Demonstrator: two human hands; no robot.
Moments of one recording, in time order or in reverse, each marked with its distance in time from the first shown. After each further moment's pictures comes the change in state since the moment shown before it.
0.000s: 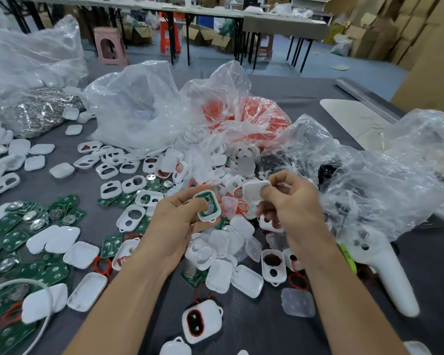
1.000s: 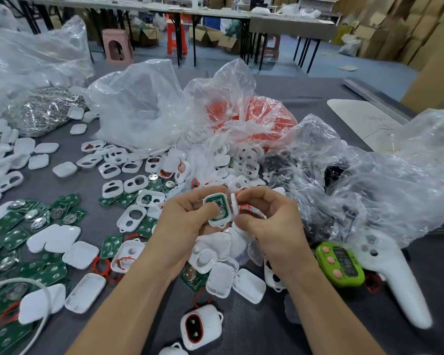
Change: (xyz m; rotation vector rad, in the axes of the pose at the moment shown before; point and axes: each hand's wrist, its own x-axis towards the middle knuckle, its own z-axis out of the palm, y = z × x) left_hand -0.005 -0.005 0.006 0.122 -0.124 0.114; right_hand -0.014 0.025 0.026 0.195 -0.185 -0.151
